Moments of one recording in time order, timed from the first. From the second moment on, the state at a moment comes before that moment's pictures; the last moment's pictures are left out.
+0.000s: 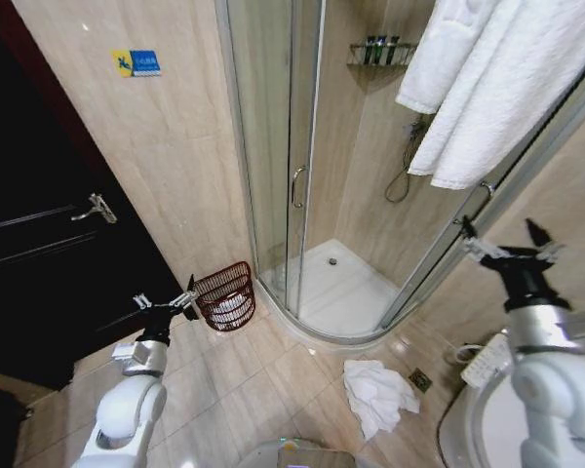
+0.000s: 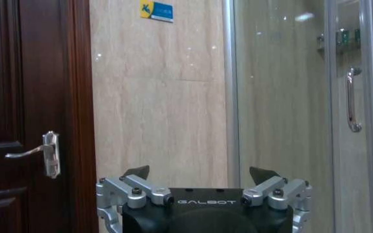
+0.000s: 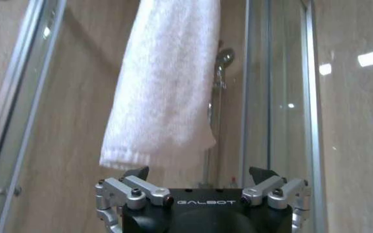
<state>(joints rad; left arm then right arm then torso) 1.60 -1.30 -0.77 -2.17 -0.30 -0.03 -0.08 -1.30 1.18 1.04 2.43 0.48 -0.34 0.06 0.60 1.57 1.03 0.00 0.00</state>
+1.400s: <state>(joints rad) 1.64 -1.33 -0.77 -2.21 -0.29 -0.03 -0.08 -1.27 1.14 1.01 2.48 0.52 -0.41 0.02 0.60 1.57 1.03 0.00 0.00</state>
